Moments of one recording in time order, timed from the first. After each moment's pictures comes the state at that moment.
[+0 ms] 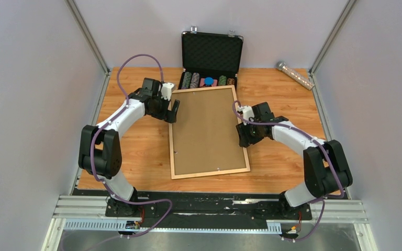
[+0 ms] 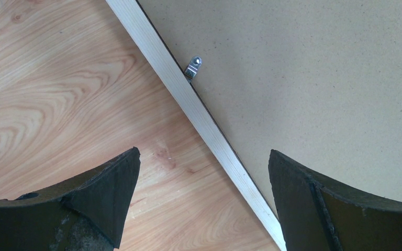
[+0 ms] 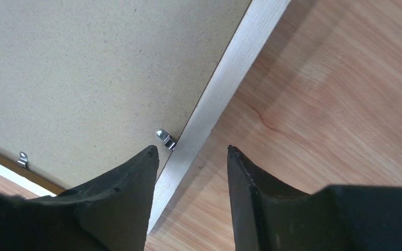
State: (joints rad) left arm -0.24 1.68 1.25 -0.56 0.20 0.11; right arm 0.34 1.52 0.88 -0.45 -0.27 -0.13
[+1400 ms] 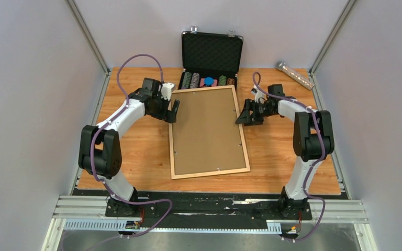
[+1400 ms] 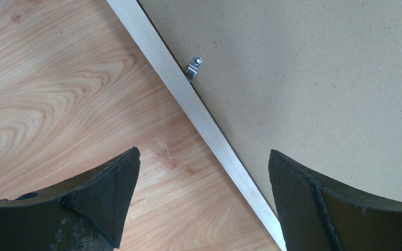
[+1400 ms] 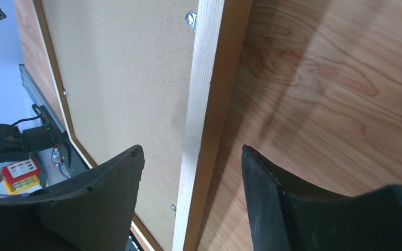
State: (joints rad) left arm -0.24 1.68 1.25 -0.56 0.20 0.11; right arm 0.06 1.92 1.25 -0.44 -0.79 0.06
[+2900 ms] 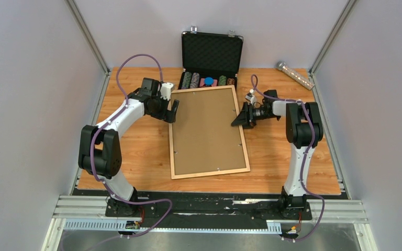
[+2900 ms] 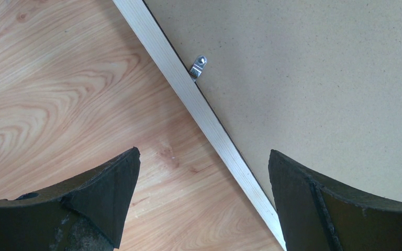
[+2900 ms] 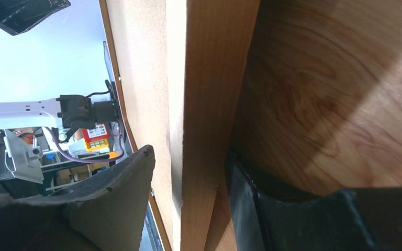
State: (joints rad) left arm -0.23 1.68 1.25 -0.56 0.20 0.12; right arm 0.05 2.17 1.33 -0.38 -1.14 0.07
